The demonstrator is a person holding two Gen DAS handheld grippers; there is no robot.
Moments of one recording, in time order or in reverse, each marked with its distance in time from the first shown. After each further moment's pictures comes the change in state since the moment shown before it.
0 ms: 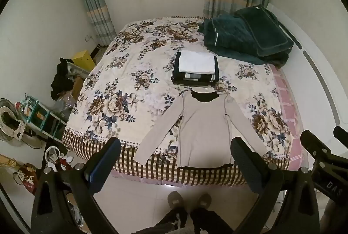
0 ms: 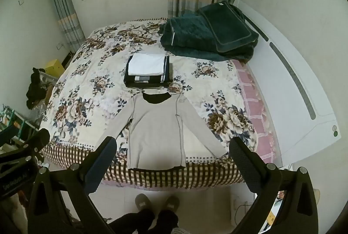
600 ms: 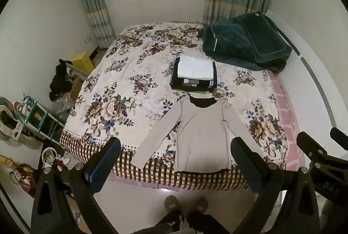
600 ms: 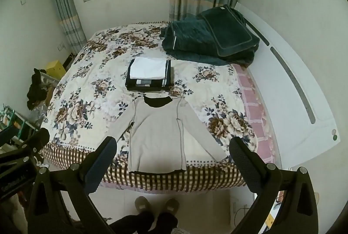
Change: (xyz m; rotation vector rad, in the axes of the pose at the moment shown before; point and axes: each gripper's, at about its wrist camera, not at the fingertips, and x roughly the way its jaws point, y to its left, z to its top) left arm -0.006 -0.005 0.023 -0.015 -0.027 -0.017; right arm -0.008 0.005 0.011 -0.007 -0.019 -0.013
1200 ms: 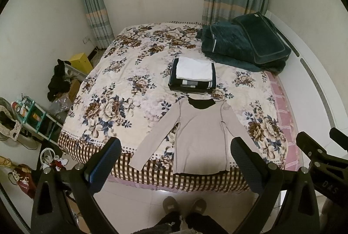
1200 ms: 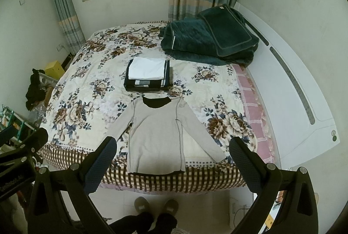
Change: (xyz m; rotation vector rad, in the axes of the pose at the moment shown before) left arm 0.001 0.002 -0.004 -0.005 -0.013 -0.016; right arm 0.002 -0.001 0.007 -0.007 0.001 0.000
